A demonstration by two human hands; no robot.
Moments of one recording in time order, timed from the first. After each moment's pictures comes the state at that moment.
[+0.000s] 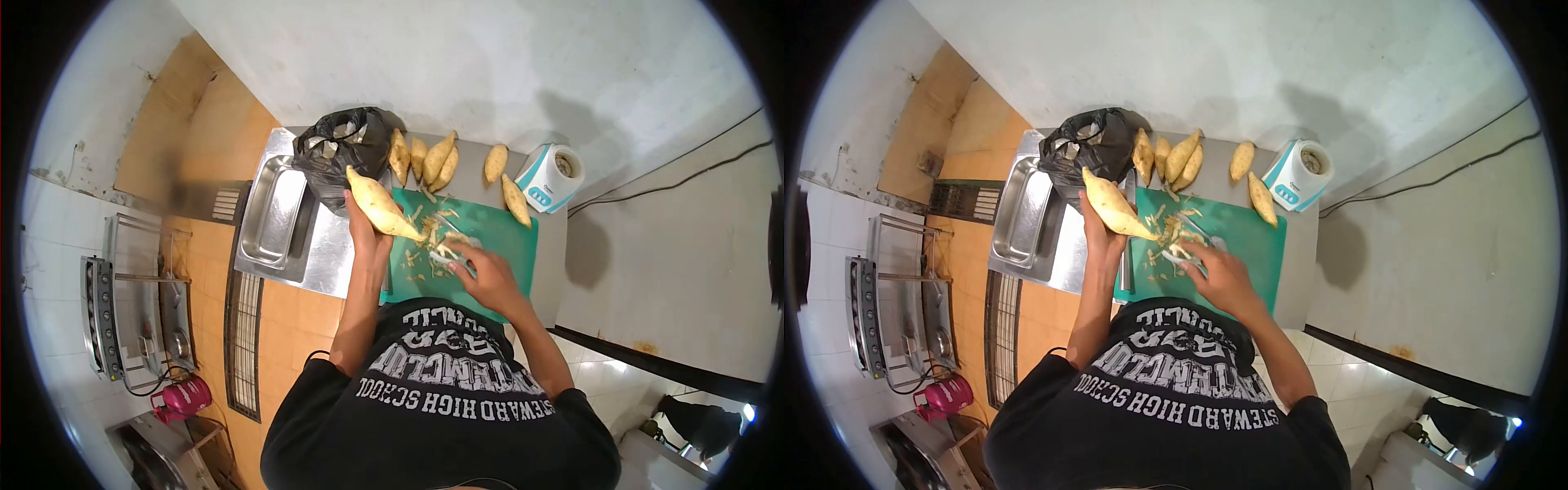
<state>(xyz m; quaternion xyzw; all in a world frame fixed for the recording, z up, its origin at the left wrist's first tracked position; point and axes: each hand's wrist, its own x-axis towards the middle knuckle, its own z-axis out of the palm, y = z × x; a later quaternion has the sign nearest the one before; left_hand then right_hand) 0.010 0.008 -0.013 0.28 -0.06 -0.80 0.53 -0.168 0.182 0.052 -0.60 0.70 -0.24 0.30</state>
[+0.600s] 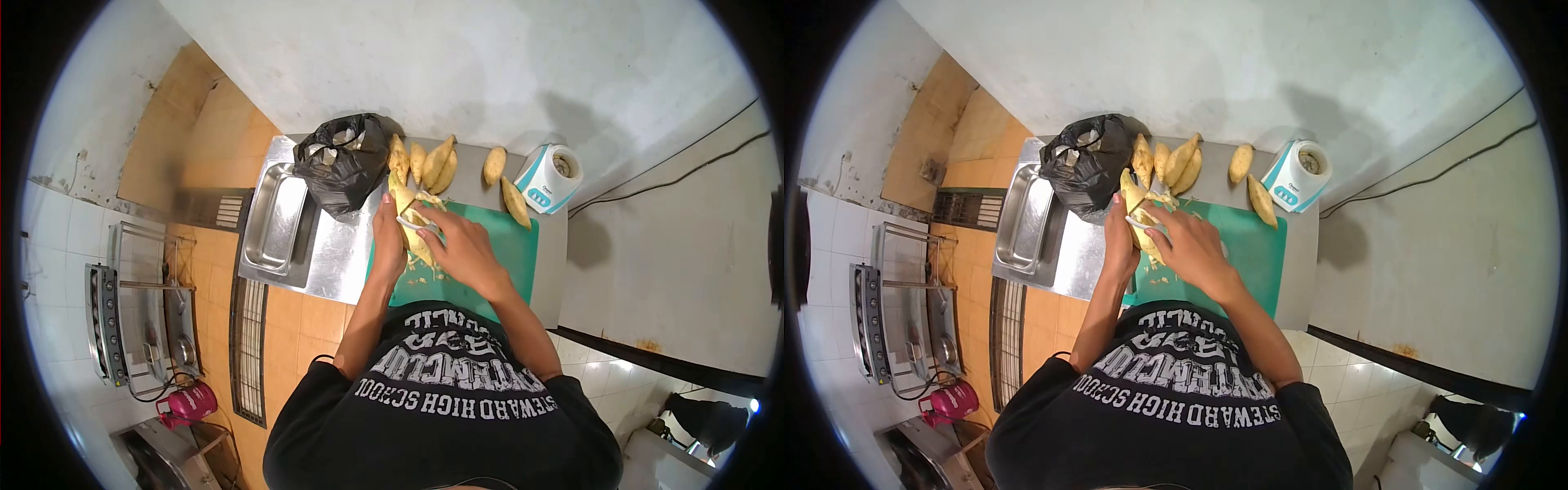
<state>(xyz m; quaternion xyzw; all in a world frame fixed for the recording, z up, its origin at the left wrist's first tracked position) -0.014 0.038 0.009 0.35 -0.34 -0.73 0.48 -0.142 0.119 0.081 -0.65 0.67 -0.30 0.20</state>
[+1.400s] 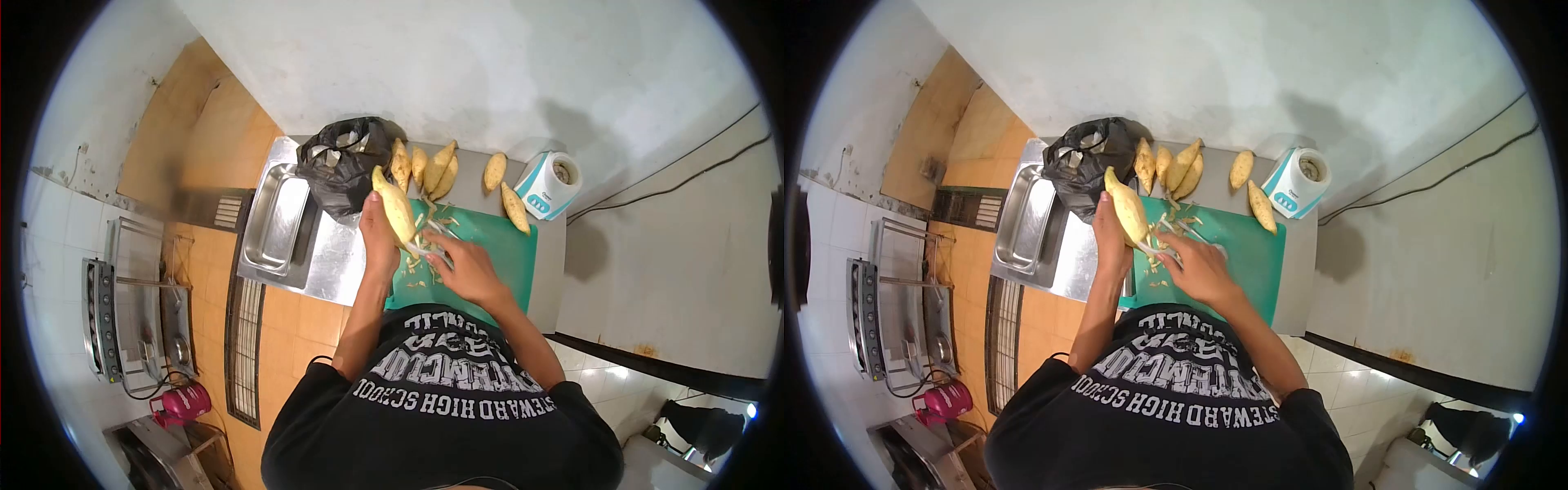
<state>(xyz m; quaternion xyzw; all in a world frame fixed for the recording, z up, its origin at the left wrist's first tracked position) -0.006 0.030 0.013 0.35 -0.32 -0.68 0.56 -0.147 0.146 0.039 -0.65 0.65 -0.31 0.25</state>
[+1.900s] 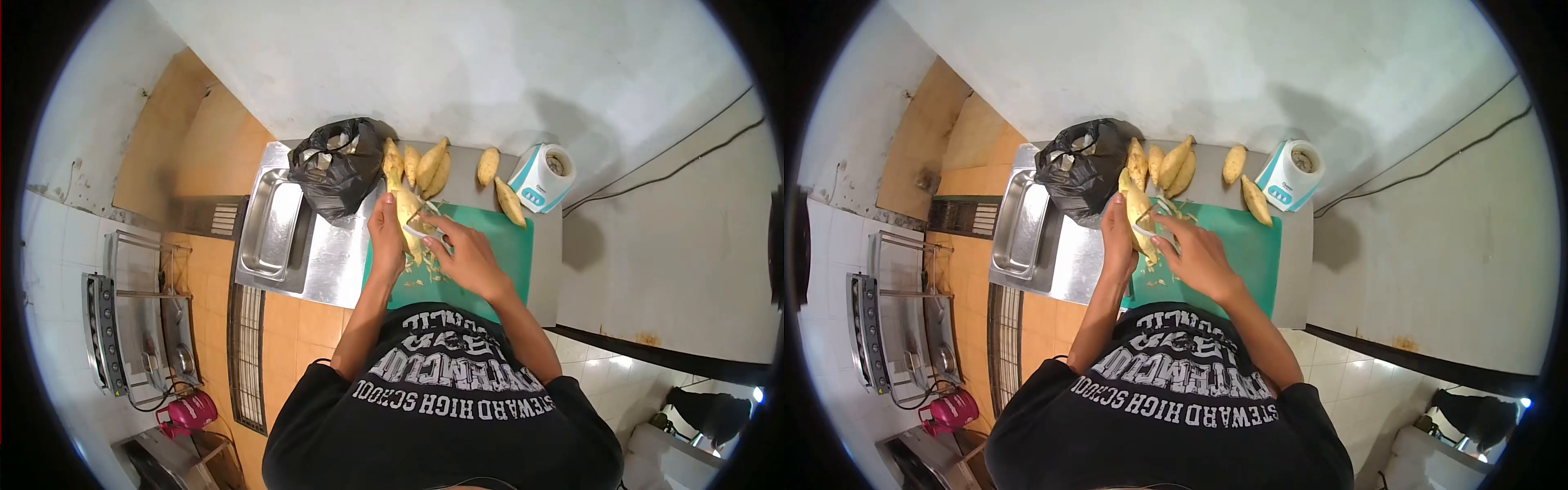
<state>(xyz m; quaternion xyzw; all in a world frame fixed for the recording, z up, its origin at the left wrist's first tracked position) -0.019 0.034 -0.002 0.34 -0.35 -0.71 0.51 -0.149 0.135 0.068 -0.60 0.67 -0.35 0.27</state>
